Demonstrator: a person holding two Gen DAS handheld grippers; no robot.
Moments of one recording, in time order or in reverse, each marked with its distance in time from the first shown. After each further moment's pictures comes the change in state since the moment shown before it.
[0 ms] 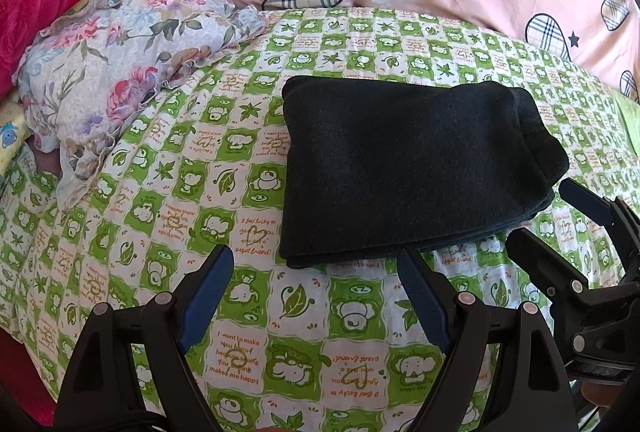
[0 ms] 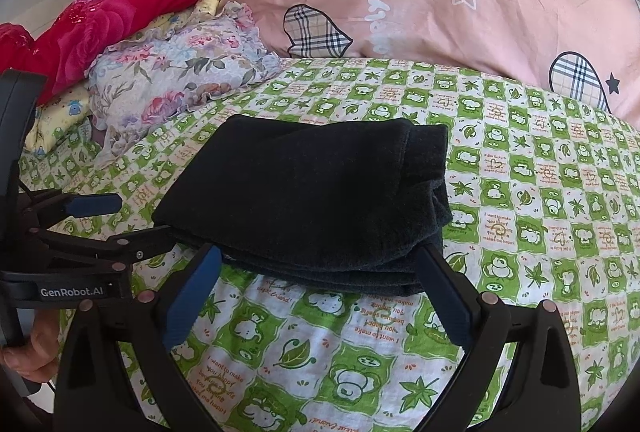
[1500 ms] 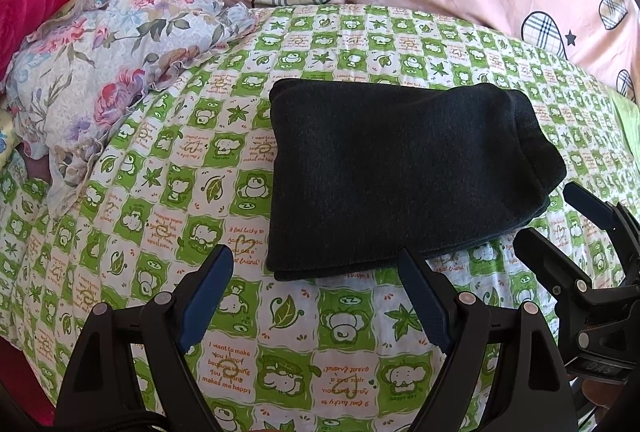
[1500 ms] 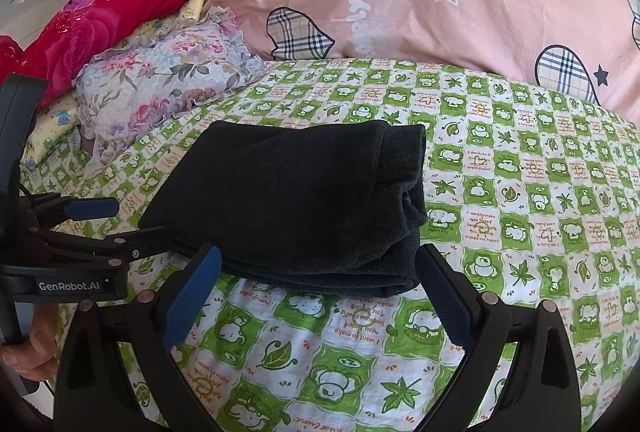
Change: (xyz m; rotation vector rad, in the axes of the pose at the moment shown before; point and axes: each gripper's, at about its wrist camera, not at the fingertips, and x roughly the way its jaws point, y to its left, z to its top) left arm 0.006 -0.002 0.009 0.017 0.017 -0.031; right arm -0.004 -0.010 0.002 0.029 0.000 -0.034
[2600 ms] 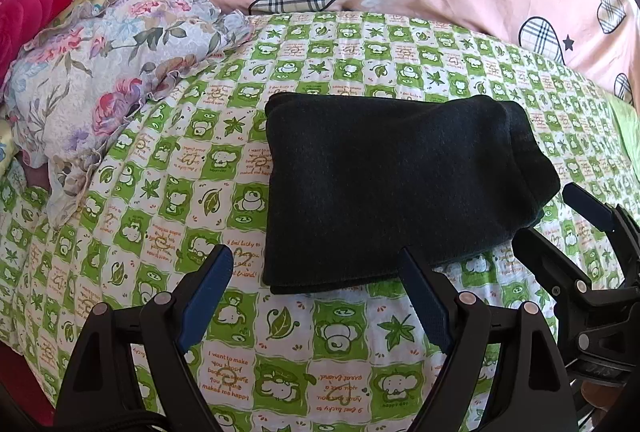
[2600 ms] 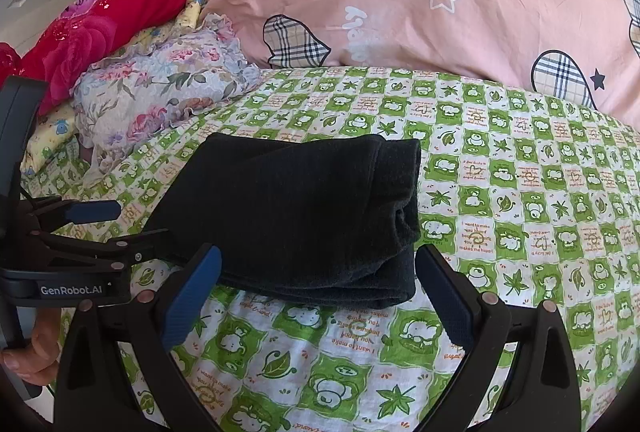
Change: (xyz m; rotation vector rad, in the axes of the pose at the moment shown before) left arm -0.004 -0.005 0.007 0.001 -0.015 -0.002; right arm -0.002 0.000 0.010 0.009 -0.013 -0.006
